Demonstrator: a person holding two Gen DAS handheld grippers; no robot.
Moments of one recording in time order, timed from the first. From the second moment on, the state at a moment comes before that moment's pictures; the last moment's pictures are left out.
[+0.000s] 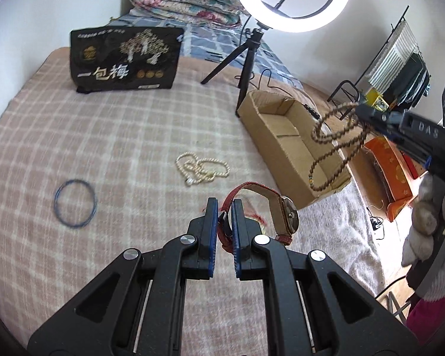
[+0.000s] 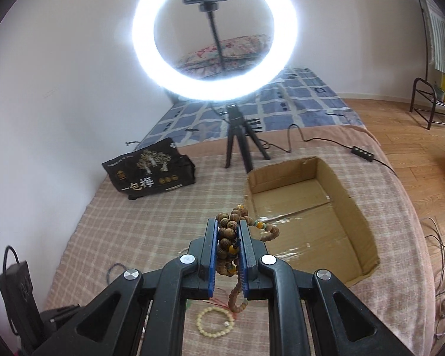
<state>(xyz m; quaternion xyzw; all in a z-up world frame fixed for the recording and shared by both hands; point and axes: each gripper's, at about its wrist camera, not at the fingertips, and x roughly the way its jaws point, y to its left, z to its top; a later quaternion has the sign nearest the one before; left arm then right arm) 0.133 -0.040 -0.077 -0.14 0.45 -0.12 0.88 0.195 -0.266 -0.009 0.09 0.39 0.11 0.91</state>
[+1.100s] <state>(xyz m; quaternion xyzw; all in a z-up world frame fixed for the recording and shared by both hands) 0.275 -0.163 -0.095 -0.14 0.46 -0.16 0.86 0.227 -0.368 -0.067 0.15 0.43 0.02 0.89</state>
